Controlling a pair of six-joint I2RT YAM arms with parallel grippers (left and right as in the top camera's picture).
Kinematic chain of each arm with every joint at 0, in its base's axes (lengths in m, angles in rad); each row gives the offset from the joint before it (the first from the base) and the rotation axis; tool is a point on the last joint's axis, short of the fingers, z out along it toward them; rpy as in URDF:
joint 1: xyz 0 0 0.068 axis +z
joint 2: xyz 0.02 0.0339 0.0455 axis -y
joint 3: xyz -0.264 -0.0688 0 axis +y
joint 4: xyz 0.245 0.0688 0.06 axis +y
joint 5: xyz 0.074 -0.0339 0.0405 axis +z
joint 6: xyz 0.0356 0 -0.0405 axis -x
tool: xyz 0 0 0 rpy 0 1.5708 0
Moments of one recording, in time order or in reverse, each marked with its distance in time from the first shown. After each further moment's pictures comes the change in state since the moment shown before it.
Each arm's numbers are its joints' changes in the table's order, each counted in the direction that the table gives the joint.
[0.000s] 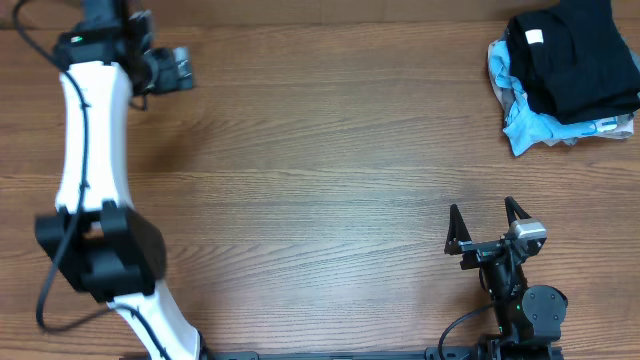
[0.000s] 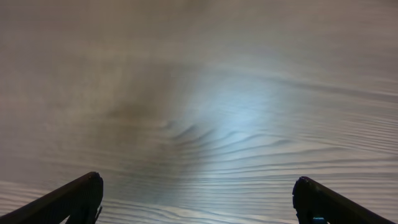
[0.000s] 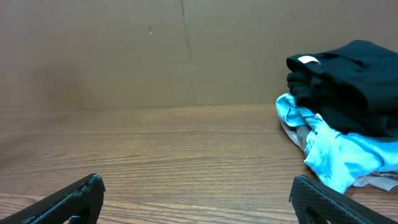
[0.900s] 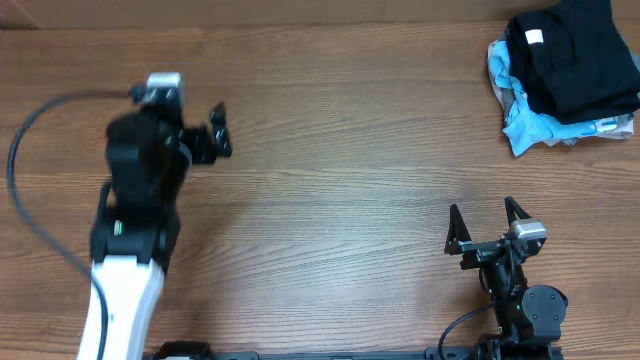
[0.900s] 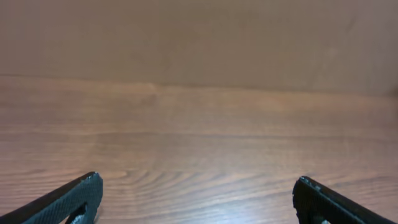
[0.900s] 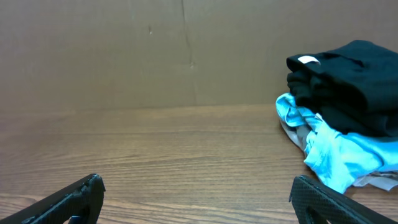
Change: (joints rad) left arm -0.116 0.911 1.125 -0.884 -0.015 0.010; right arm 0.000 0.000 0.000 0.001 0.000 0.000
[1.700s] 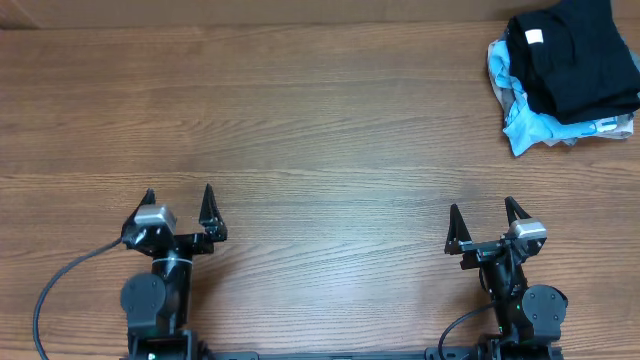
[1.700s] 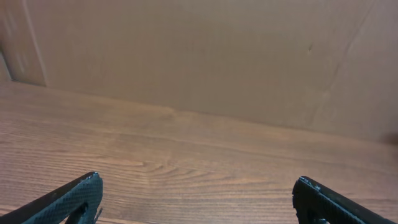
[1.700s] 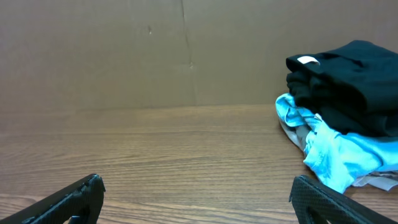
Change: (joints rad) left arm 0.088 0.736 0.786 -0.413 -0.008 0.077; right arm -0.002 0.000 0.000 0.000 0.000 0.001
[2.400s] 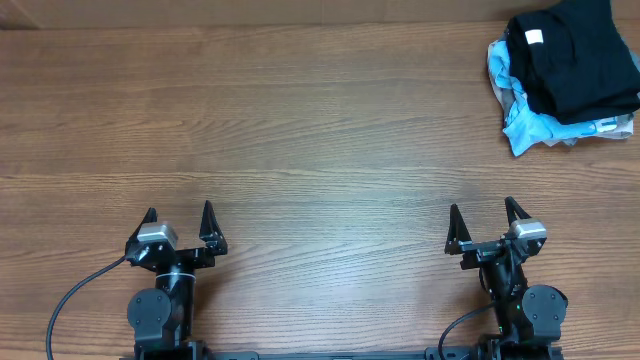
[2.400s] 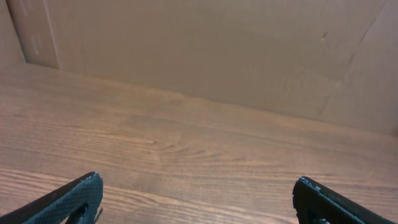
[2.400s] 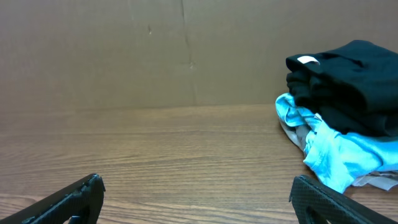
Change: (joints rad) left arm 0.032 0.231 0.100 0.159 0.000 0.015; right arm 0.000 0.000 0.000 0.000 0.000 0.000
